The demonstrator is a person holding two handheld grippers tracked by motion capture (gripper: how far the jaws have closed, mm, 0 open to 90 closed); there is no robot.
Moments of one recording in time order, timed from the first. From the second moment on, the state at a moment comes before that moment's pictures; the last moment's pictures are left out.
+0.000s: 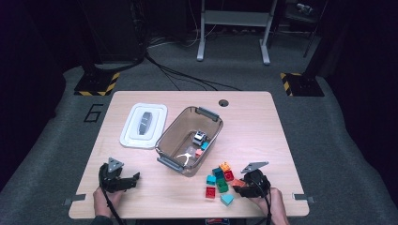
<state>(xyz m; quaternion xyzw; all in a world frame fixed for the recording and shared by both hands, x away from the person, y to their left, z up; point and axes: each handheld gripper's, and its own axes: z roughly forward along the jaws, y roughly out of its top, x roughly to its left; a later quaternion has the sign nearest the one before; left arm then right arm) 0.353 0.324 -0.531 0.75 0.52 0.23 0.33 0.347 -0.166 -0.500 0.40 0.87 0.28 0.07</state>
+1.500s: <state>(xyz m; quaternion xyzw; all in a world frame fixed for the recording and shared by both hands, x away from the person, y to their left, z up) 0.353 0.324 -0.531 0.75 0.53 0.23 0.33 0.417 -0.177 -0.417 0.45 0.80 0.36 0.17</state>
